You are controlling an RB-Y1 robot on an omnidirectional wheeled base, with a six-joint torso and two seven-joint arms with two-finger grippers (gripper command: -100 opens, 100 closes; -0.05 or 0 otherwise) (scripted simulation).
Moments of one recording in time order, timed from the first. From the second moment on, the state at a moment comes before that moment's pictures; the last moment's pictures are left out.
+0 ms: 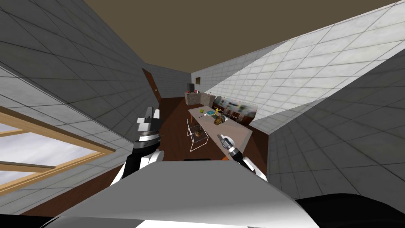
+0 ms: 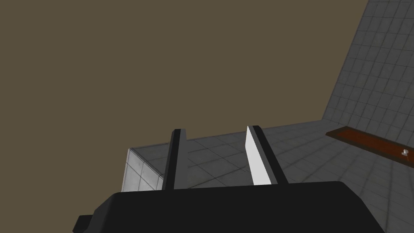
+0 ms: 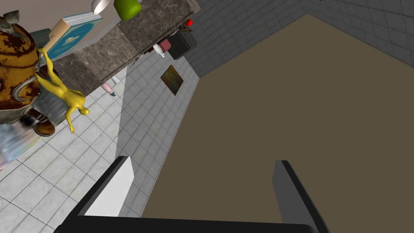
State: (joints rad) left arm 0.52 0.03 -0.01 -2.39 -0.01 -0.49 0.00; right arm 0.40 -0.56 0.15 -1.58 0.26 -0.66 0.29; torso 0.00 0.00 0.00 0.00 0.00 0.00
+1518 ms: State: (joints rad) left arm 0.52 0.03 -0.01 -2.39 -0.01 -0.49 0.00; right arm 0.31 -0.79 0.29 -1.06 0.43 -0.64 0.39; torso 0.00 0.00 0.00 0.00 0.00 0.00
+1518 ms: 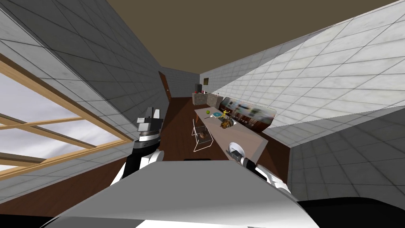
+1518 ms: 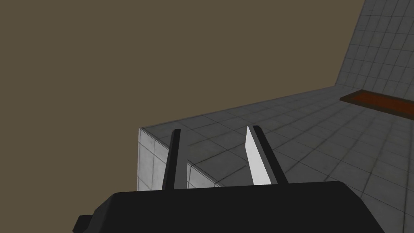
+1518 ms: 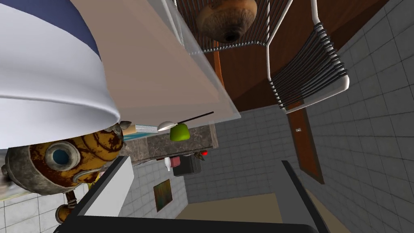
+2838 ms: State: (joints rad) left arm 0.52 0.03 -0.01 -2.39 -0.01 -0.49 0.00; right arm 0.24 -0.91 0.45 -0.60 0.60 -0.62 0.48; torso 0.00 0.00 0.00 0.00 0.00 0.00
